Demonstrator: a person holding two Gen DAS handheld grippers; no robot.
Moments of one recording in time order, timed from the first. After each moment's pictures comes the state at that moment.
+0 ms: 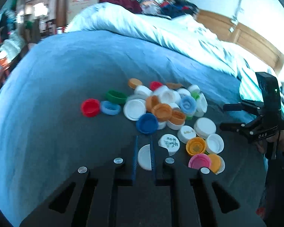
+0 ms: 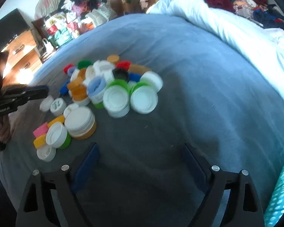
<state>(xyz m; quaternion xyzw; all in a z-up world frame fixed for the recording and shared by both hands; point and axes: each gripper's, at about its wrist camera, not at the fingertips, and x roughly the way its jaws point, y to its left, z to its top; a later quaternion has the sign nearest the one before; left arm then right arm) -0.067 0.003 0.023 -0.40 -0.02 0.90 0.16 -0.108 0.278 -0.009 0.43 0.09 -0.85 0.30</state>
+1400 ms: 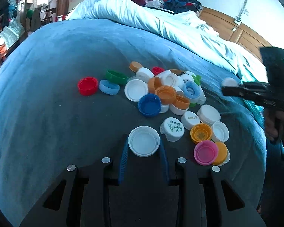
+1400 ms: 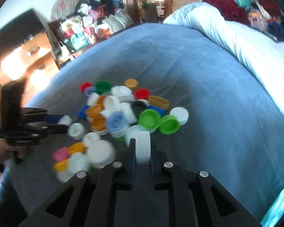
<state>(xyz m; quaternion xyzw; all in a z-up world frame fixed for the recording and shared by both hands) -0.068 0.000 -0.004 -0.43 -0.04 0.89 0.16 -0.113 0.264 0.029 0.41 0.07 -0.83 0.37</state>
